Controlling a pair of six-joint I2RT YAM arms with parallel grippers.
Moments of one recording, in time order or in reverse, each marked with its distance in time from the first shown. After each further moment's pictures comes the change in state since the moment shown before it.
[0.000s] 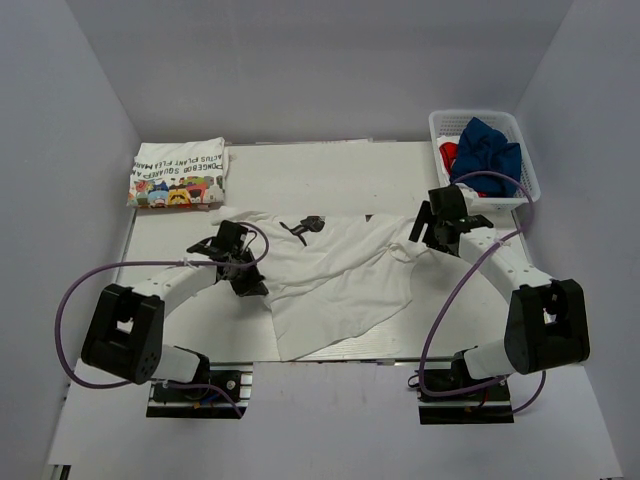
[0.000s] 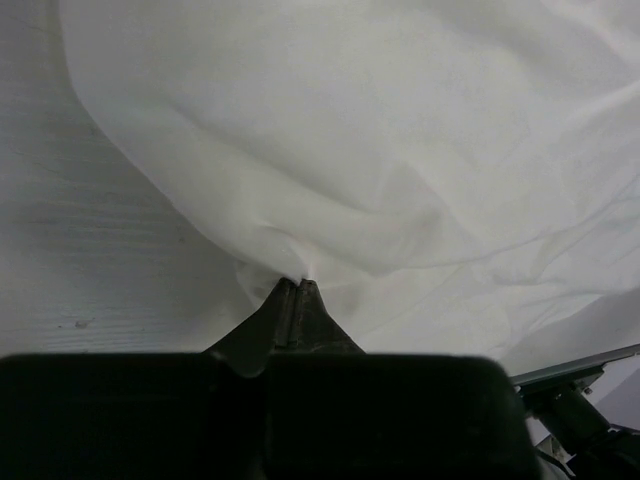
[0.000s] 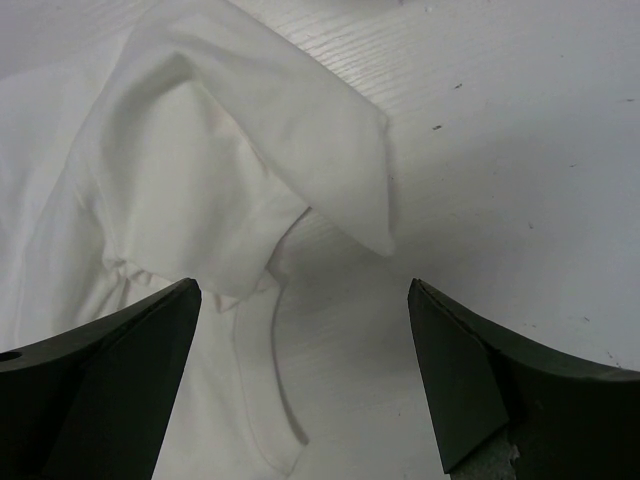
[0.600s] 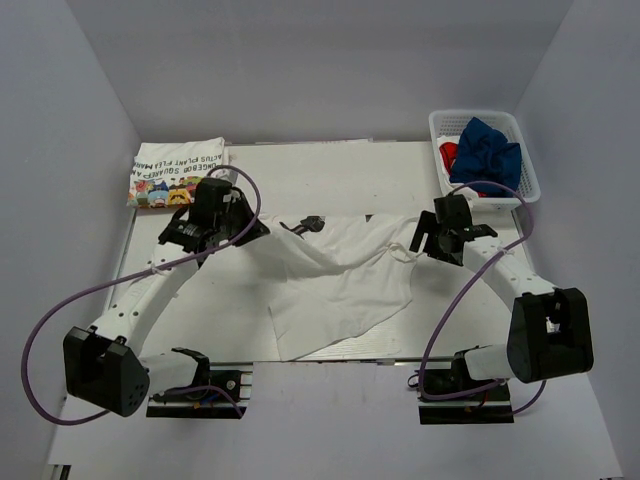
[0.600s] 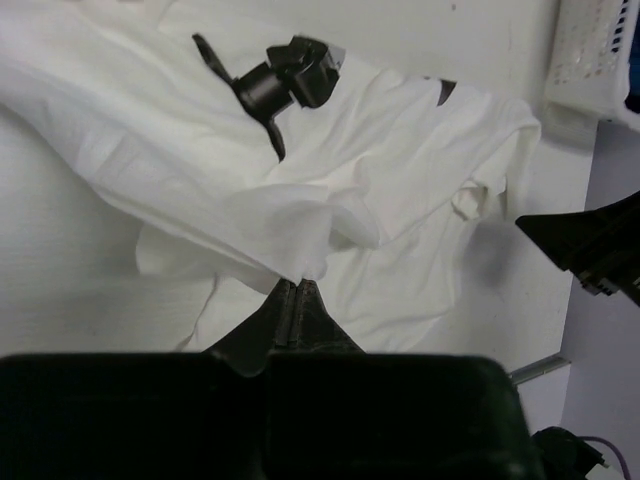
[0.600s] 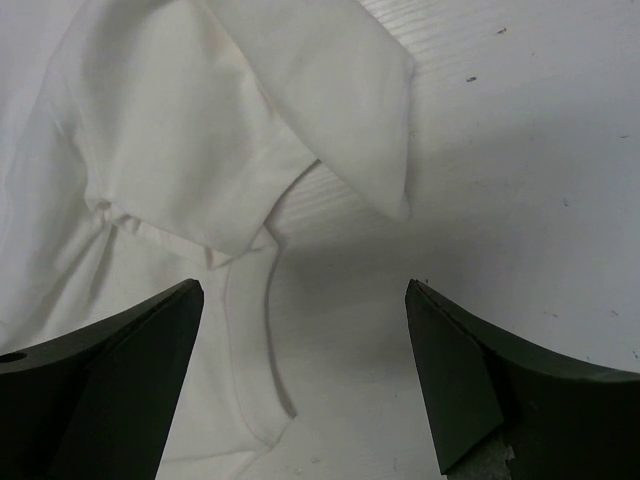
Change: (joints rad) left arm 0.000 -0.177 0.318 -0.037 -0.048 0.081; right arm -0.033 -0.046 -0.083 0.023 -0.121 -0.050
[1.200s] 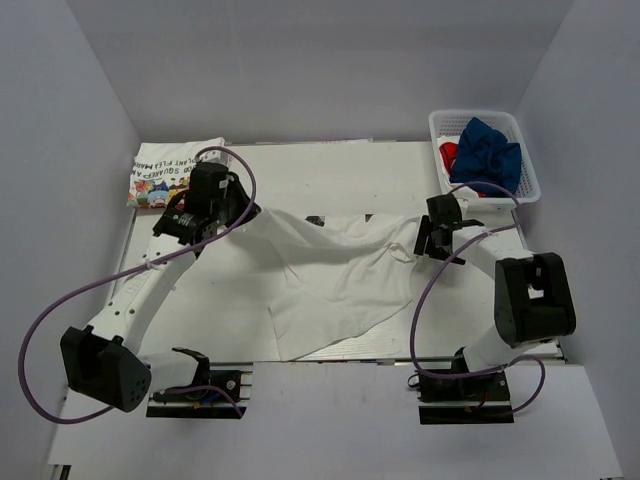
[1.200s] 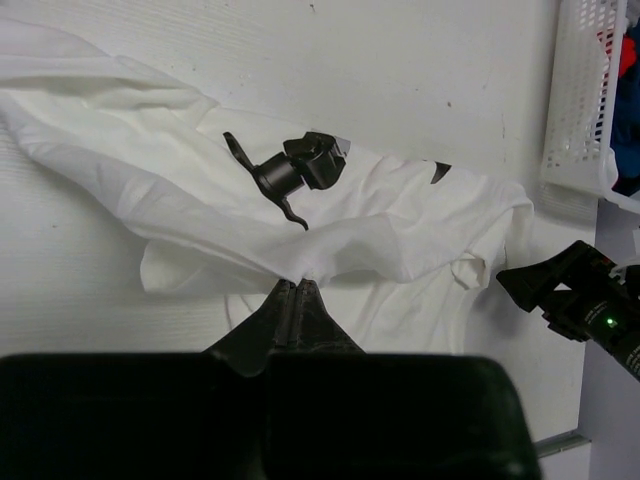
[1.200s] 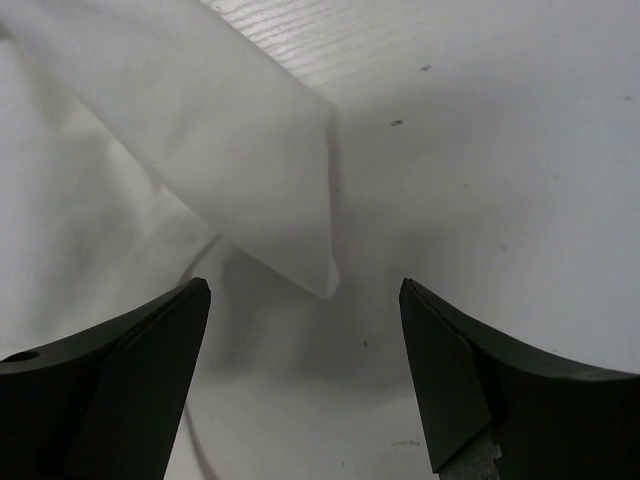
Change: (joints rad) left arm 0.001 0.034 0.142 -0.007 -0.155 0.024; right arm -0.014 0.167 0.011 0.059 0.153 -0.063
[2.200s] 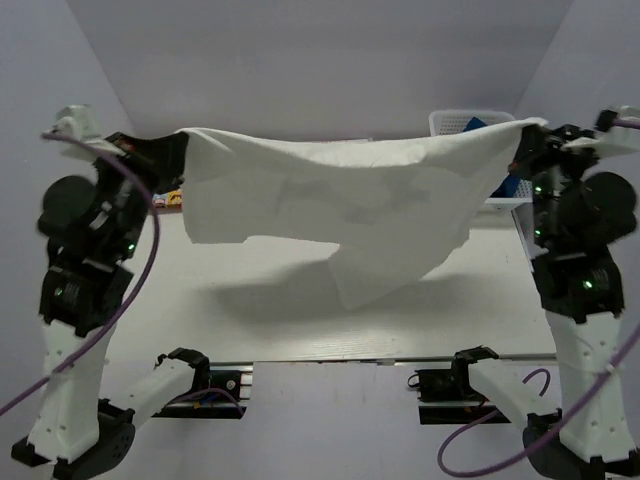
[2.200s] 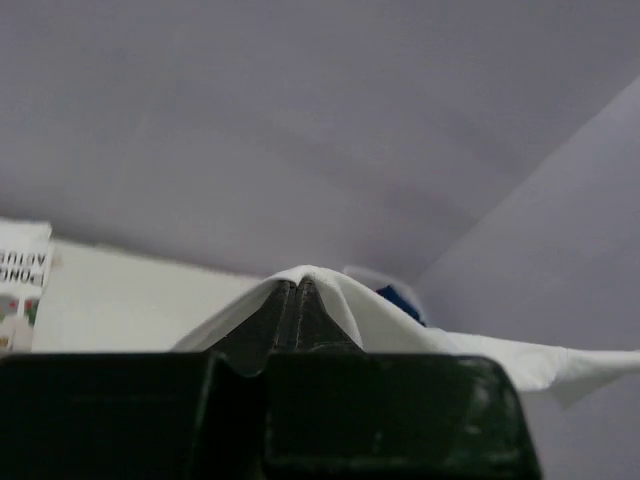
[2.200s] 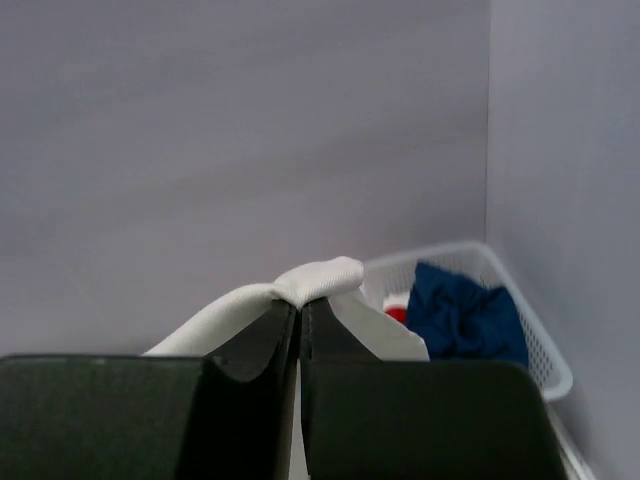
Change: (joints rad) left arm 0.000 -0.298 0.445 -0.001 -0.177 0.103; right arm -0.003 -0.632 0.586 0.071 -0.034 -0.207
